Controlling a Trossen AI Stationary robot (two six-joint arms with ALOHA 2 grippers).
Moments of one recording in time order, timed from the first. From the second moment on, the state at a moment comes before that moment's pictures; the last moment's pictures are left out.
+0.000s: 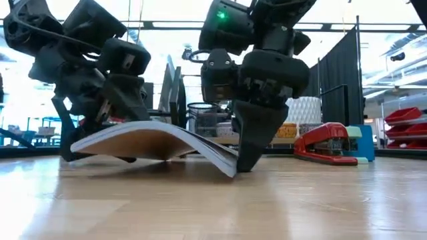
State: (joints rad) left arm -0.23 1.51 0.42 0.50 0.01 -1.29; right arm 0.17 2.10 1.34 -0.52 -0.21 0.28
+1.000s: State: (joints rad) left arm -0.30 1.49 0.51 0.60 -0.19 -1.28; right arm 0.29 1.99 1.33 -0.67 -0.01 0.29
